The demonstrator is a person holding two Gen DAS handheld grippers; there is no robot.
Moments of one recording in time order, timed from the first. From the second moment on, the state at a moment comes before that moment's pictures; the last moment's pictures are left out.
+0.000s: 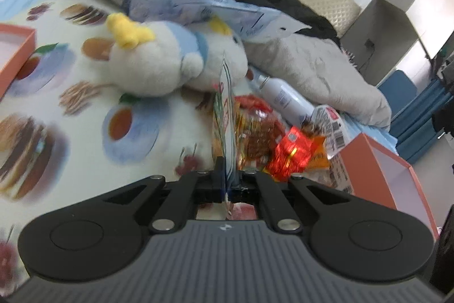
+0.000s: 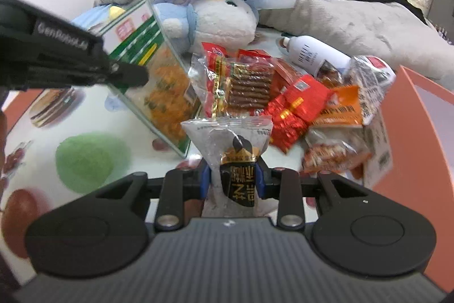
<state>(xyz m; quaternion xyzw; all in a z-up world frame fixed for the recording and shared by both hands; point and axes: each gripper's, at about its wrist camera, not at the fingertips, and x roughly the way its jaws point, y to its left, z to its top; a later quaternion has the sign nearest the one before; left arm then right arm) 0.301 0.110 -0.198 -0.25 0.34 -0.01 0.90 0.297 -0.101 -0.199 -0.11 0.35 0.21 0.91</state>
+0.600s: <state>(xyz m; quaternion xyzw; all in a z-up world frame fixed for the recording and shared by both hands) 0.184 0.056 -0.165 -0.21 0.36 -0.01 0.91 0.208 -0.152 -0.167 -0.07 0.36 0.18 0.91</state>
